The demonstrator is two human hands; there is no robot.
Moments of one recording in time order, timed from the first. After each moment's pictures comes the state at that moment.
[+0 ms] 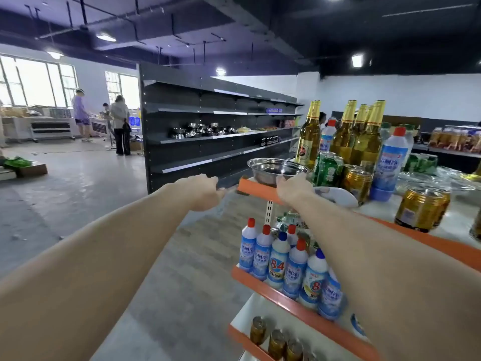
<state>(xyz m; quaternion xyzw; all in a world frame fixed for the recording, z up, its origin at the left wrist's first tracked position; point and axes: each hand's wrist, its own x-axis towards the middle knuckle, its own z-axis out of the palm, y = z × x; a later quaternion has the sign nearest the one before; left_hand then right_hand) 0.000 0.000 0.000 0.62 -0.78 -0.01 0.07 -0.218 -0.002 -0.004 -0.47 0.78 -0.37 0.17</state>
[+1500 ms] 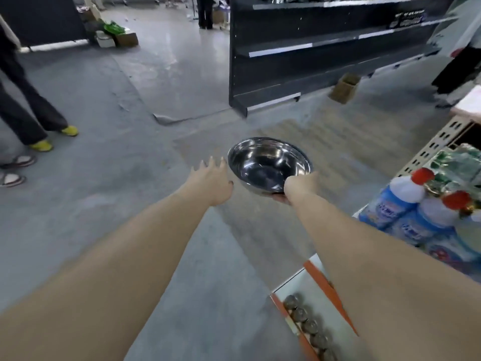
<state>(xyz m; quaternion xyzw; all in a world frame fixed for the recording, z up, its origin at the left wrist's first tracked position) 0.200 -0.123 -0.255 0.76 -0.64 -0.12 -0.04 0.027 -0.185 -0.276 -0.29 0.71 -0.39 0.51</state>
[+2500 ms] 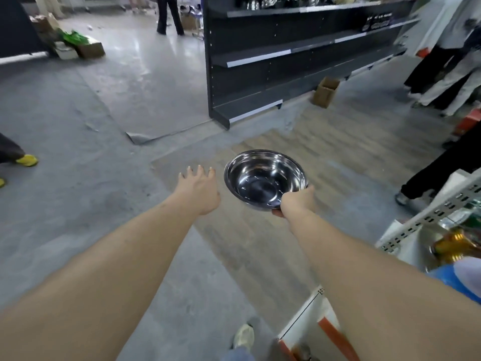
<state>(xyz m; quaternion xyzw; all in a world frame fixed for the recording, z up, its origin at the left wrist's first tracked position) 0.277 -0.327 -0.283 0.73 -0.67 -0.10 -0.09 0.075 -0.352 -0.307 -0.27 0.73 -0.42 0.47</state>
